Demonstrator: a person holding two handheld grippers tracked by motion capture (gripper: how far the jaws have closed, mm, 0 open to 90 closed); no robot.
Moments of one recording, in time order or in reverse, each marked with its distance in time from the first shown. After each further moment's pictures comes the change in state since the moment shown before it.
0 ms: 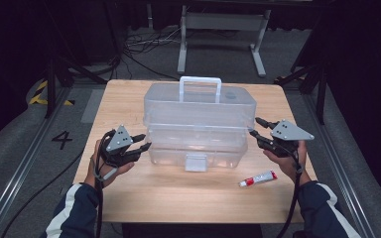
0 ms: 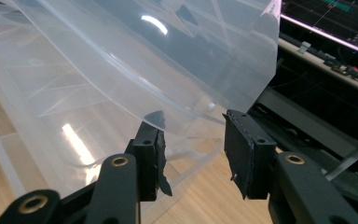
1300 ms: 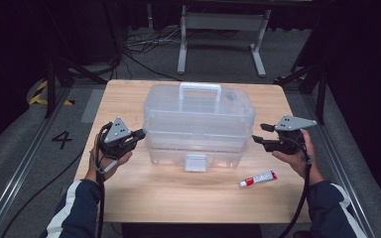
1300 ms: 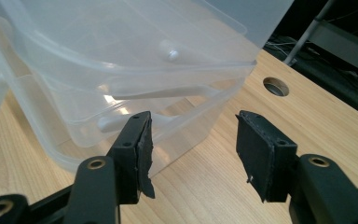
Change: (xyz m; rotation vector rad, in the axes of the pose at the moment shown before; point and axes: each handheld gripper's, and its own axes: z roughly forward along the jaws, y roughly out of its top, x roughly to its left) left arm 0.016 0.010 0.003 -0.049 0.058 -0.055; right arm -0.027 -0.012 0.001 0.231 0.188 0.108
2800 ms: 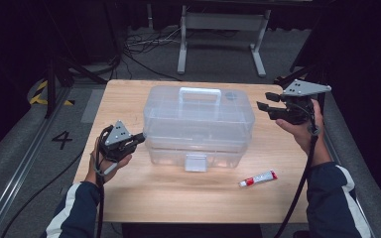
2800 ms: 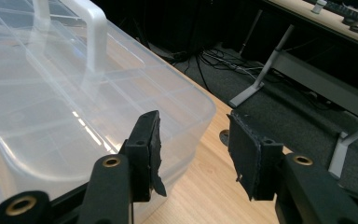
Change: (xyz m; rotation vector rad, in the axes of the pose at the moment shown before) left arm -0.001 -0.010 0.003 0.028 -0.022 0.000; right arm -0.028 0.086 -0.026 -0.073 -0.106 0.017
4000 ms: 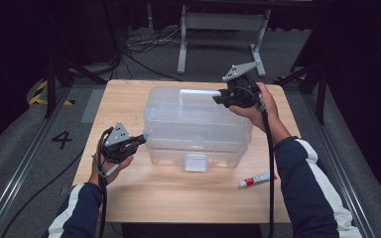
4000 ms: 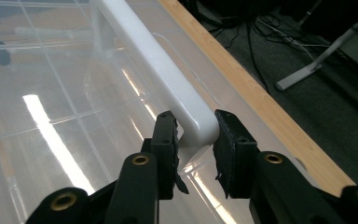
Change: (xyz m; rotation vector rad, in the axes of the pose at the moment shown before) left arm 0.000 -0.008 0.005 -0.030 -0.013 -0.055; right arm 0.058 0.082 0.088 0.203 0.169 -0.109
